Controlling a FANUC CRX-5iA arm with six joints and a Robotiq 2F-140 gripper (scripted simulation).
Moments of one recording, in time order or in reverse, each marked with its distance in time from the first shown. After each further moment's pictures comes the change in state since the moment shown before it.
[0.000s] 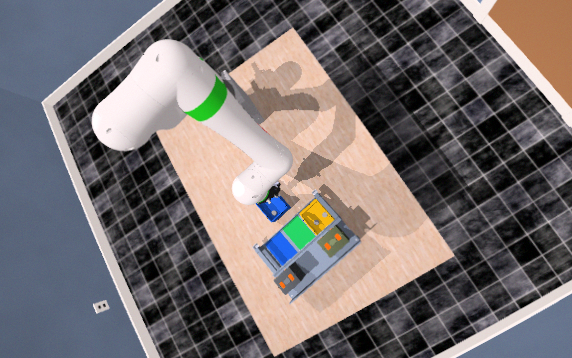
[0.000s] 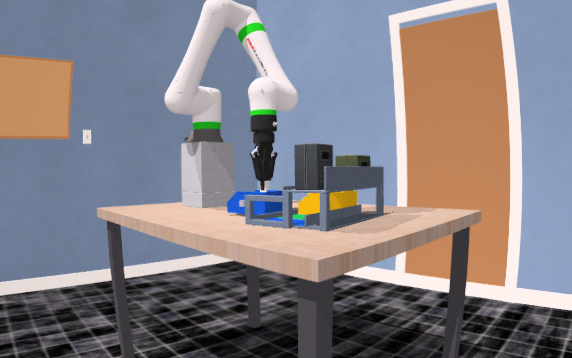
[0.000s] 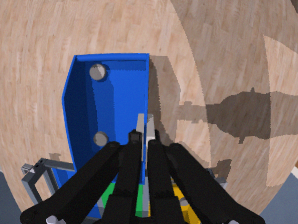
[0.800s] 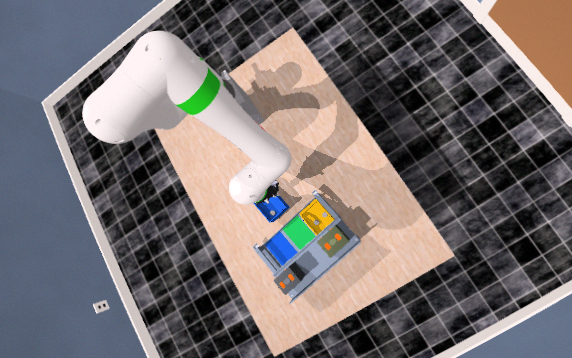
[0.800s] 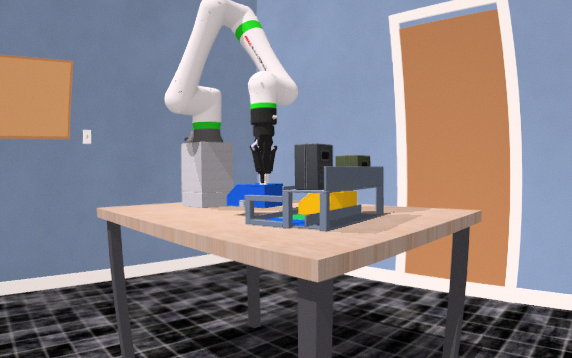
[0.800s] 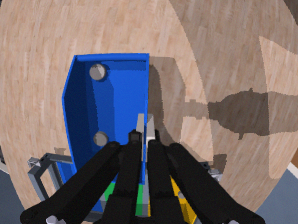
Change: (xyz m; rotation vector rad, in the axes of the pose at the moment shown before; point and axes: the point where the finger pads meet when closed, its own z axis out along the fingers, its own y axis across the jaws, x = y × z) arm 0.000 0.000 -0.024 0.000 0.000 0.000
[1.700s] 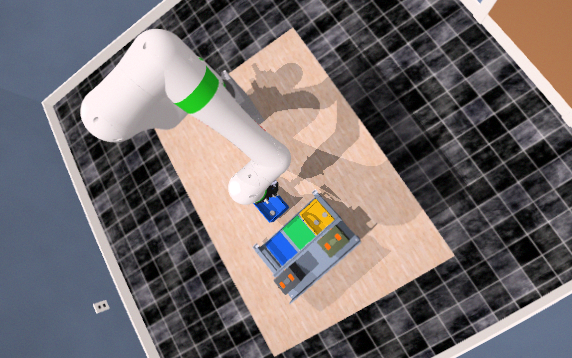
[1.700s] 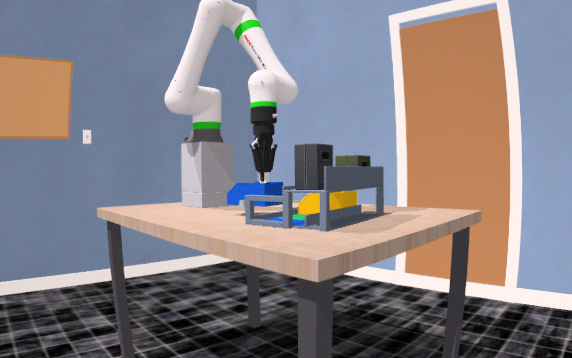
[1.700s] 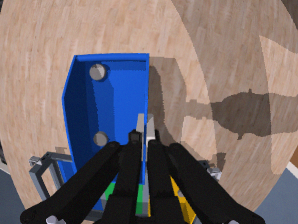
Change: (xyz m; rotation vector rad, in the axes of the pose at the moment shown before) arm 0.000 0.000 -0.005 0.000 0.000 0.000
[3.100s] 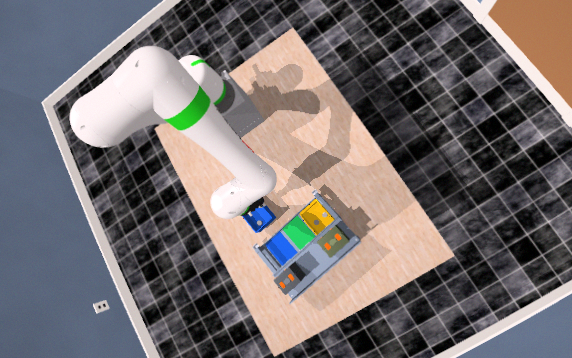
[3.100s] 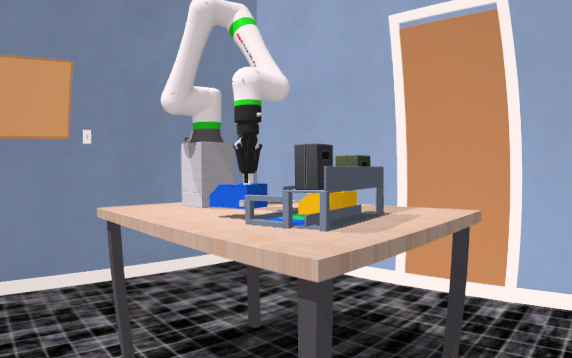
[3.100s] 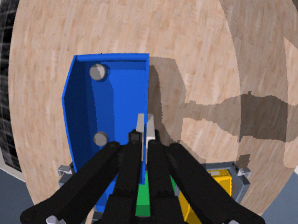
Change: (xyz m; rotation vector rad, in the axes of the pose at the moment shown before) arm 0.007 -0.077 0.002 0.001 0.000 0.001
